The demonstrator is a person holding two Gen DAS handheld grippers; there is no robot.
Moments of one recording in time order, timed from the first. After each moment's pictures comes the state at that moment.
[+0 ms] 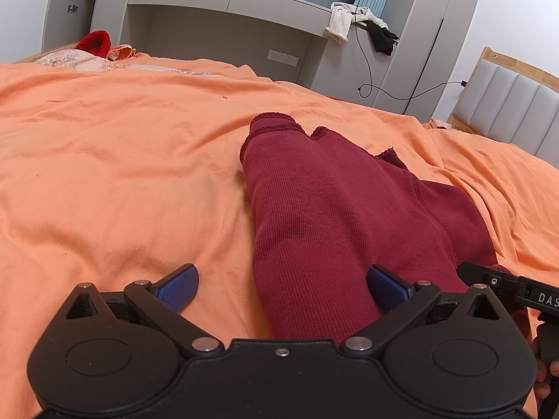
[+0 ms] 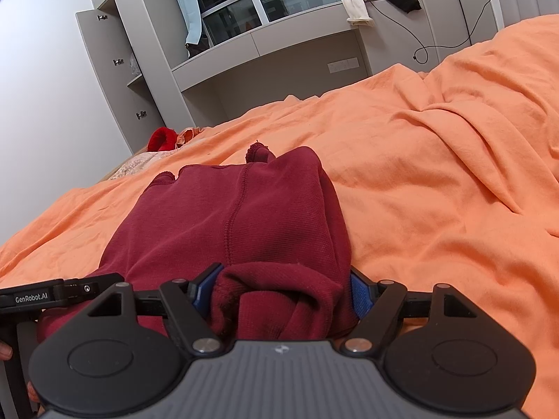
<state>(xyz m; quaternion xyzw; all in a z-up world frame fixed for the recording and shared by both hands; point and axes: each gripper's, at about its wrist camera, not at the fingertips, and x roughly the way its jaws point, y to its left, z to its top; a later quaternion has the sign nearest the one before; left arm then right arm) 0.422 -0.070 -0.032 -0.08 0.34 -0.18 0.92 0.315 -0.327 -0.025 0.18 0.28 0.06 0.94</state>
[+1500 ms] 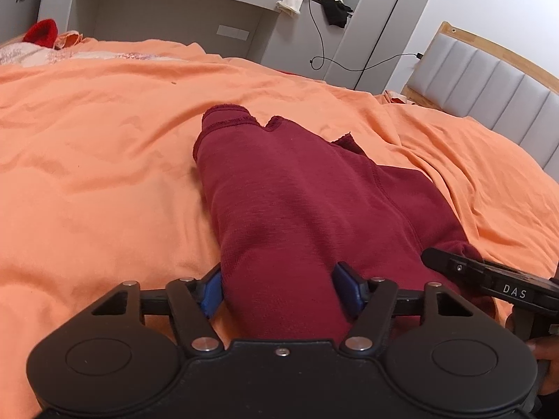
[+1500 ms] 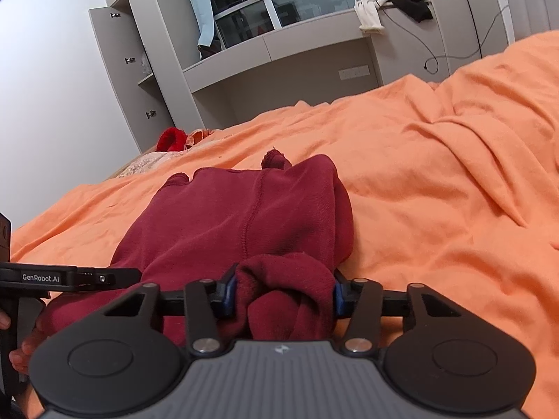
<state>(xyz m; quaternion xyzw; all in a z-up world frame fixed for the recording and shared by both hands) 0.445 -0.069 -0.025 -0.07 0.37 -0.28 0.88 0.311 -0.322 -0.019 0.16 0.26 0.07 0.95</state>
